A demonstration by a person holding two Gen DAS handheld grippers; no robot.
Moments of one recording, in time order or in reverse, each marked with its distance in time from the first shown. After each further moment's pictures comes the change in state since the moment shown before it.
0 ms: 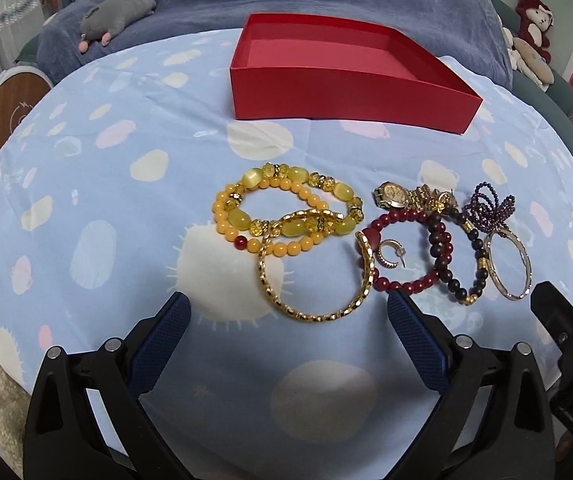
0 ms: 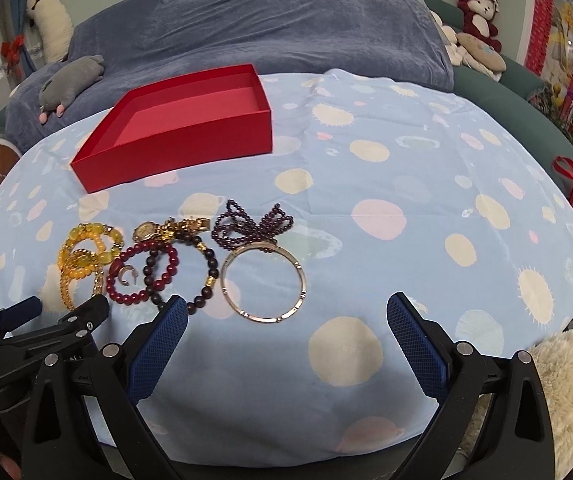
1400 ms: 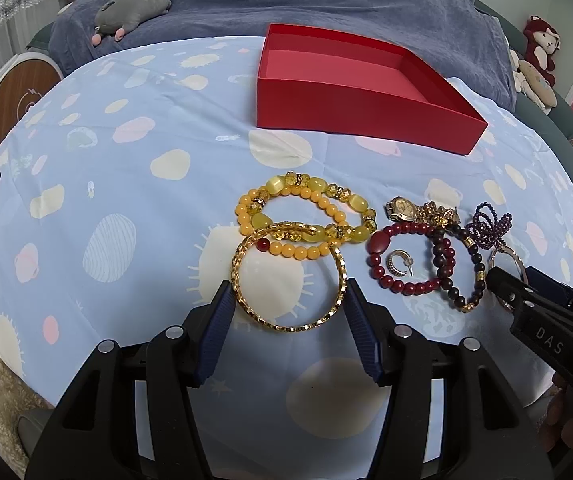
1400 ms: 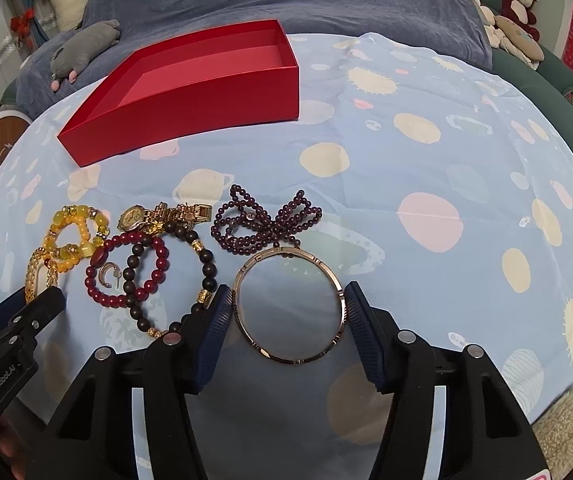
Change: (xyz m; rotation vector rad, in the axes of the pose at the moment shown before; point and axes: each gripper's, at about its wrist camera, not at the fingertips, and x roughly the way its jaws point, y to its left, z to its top) left arm -0.011 0.017 -0.004 -0.056 -0.044 -0.013; right arm 0.049 0.007 0.016 -0.073 0.131 0.080
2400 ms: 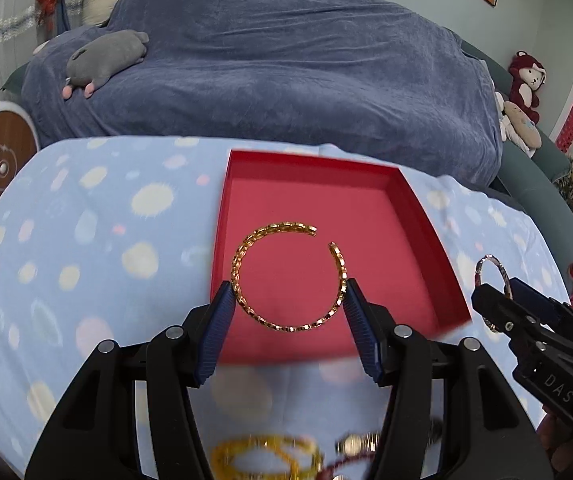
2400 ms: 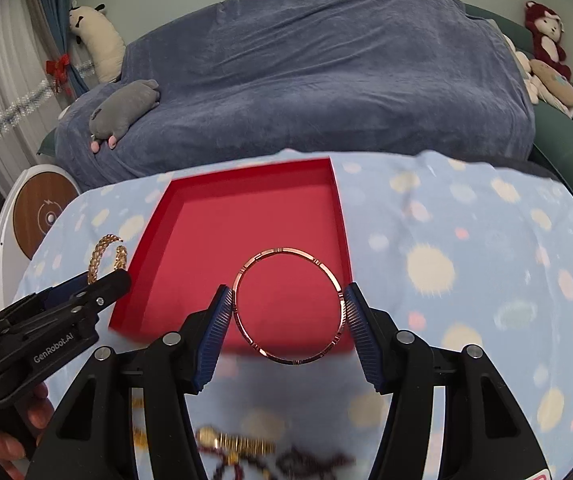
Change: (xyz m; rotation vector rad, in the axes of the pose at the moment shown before) left arm 0.020 -0.023 0.191 0.010 -0.136 -0.077; right arm -0.014 0.016 0.176 -0.033 -0.187 0.172
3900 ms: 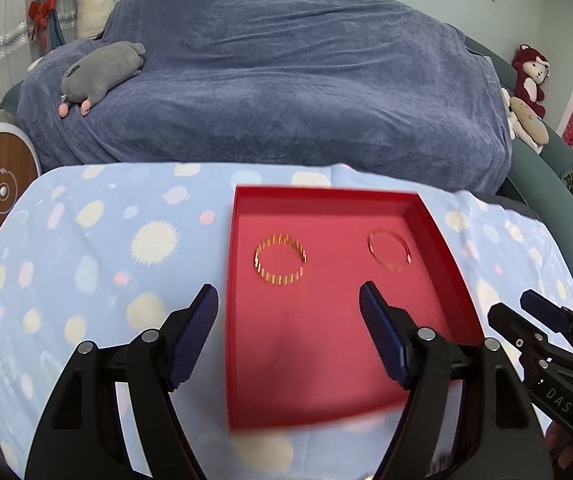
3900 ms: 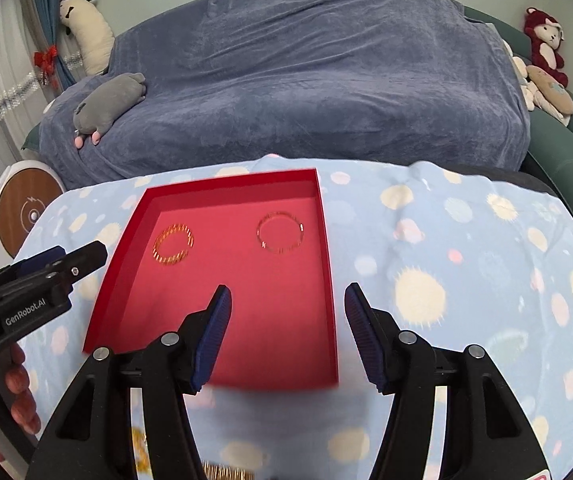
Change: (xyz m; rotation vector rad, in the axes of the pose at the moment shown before) left arm 0.004 0.013 0.024 0.035 -0.004 0.023; right arm 0.005 -0.006 0.007 -0.011 0.021 -0.059
